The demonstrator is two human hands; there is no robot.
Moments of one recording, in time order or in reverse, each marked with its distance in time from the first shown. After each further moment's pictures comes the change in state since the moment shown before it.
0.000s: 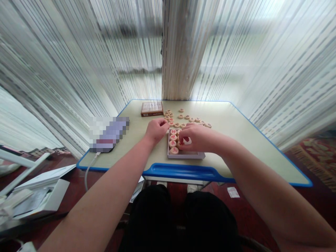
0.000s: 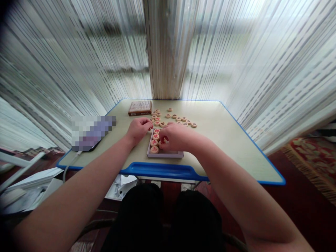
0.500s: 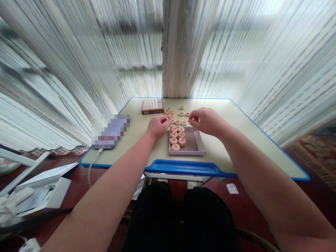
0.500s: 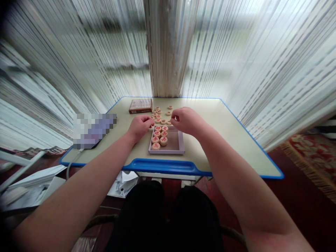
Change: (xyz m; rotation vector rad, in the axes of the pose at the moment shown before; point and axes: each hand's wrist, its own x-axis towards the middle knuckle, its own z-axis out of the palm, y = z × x) left_hand 0.002 -0.003 0.001 0.010 -0.012 -0.002; right_hand 0.006 0.032 -0.008 -0.059 0.276 0.293
